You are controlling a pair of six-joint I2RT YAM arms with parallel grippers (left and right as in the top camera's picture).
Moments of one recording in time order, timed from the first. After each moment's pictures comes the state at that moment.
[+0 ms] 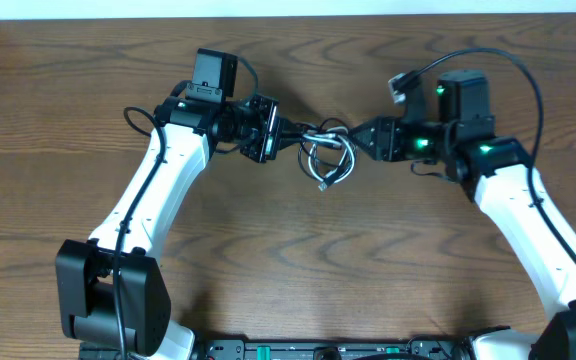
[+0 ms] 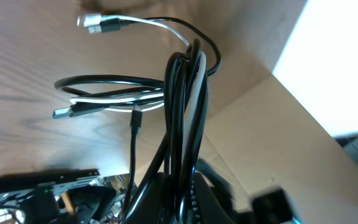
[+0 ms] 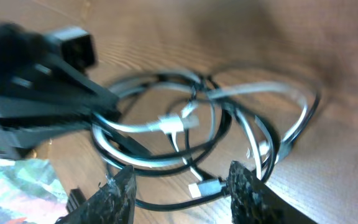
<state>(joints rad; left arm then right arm) -0.23 1.70 1.36 -0.66 0.82 -1.51 0.25 1.50 1.11 -0.43 -0.66 0.37</state>
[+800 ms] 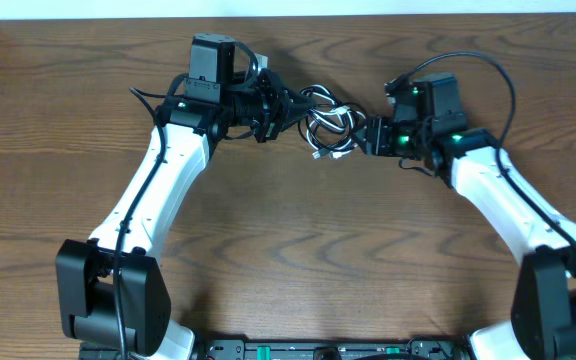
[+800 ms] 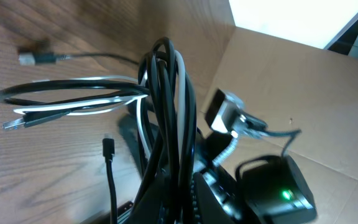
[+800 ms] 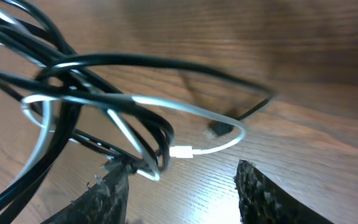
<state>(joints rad) -0.23 1.70 1.35 -0.42 0.88 -1.17 0.26 1.68 1.11 -0.32 -0.45 0.38</state>
